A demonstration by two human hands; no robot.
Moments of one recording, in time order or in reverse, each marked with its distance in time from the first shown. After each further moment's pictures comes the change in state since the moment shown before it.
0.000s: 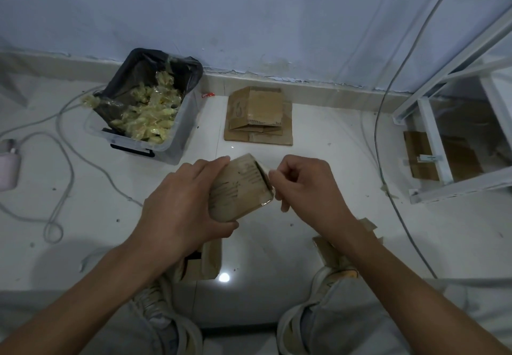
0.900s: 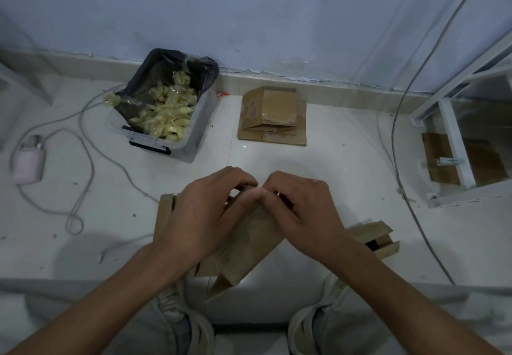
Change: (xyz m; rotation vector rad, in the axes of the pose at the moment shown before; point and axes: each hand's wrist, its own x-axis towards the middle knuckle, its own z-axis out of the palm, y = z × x) left_hand -0.004 0.000 0.023 -0.398 0.206 0.157; right_hand -0.024 -0.004 0.034 -0.211 0.050 -0.485
